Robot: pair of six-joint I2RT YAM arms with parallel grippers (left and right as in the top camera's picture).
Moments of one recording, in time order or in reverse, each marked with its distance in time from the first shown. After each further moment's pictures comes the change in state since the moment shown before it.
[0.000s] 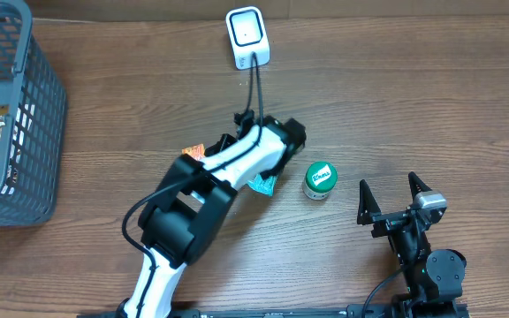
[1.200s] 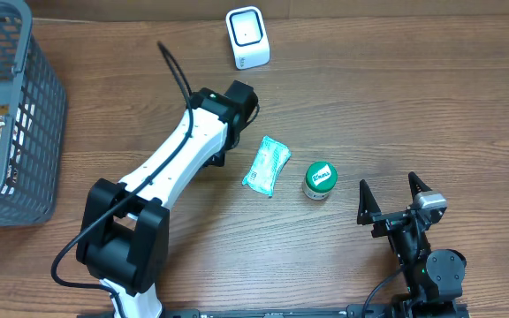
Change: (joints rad) left arm 0.194 -0.282 -0.058 -0.048 0.295 0.087; right arm 0.000 0.000 0.000 0.000 0.000 0.000
